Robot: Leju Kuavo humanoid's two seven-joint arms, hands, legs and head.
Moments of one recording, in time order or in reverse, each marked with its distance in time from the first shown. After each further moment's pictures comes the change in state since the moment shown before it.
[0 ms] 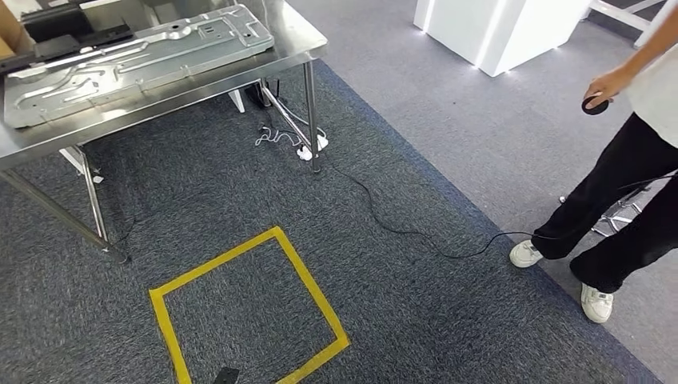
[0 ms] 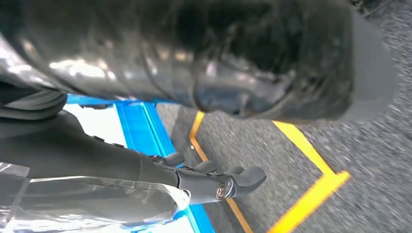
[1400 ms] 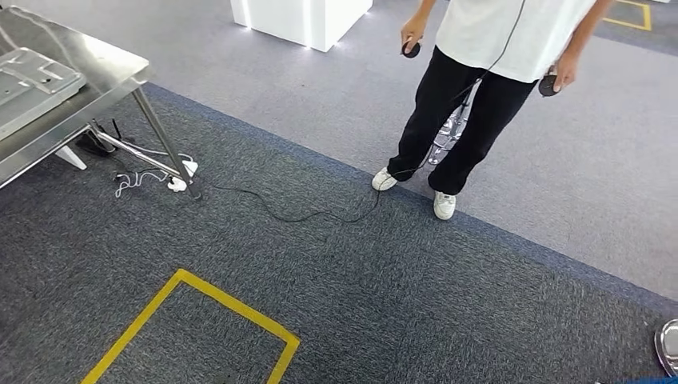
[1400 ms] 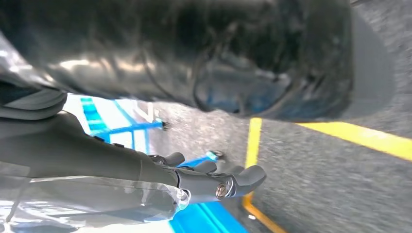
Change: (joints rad) left arm 0.002 0.033 -0.015 0.003 -0.093 -0.040 0.024; right arm 0.010 -0.003 0.008 0.002 0.104 -0.056 -0.001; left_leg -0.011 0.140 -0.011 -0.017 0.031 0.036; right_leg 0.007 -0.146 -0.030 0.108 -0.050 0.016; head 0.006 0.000
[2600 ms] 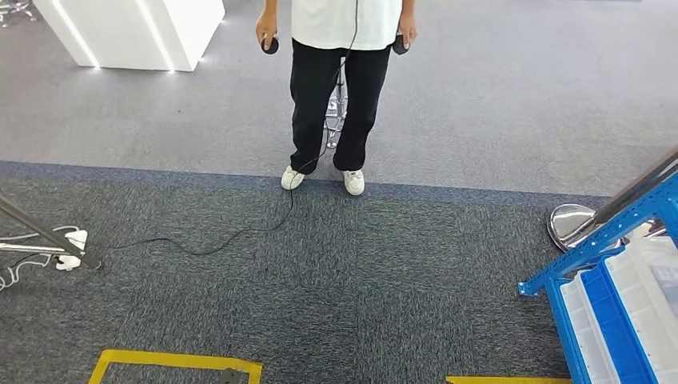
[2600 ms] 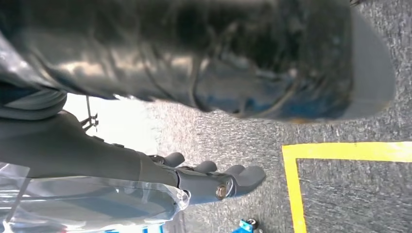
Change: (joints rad) left arm -0.008 0.002 -0.003 0.002 -0.029 -0.015 -0.018; right arm -0.006 -0.006 -0.010 0.001 0.022 0.029 -0.027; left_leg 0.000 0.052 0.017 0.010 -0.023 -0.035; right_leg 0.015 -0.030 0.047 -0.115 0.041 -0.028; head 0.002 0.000
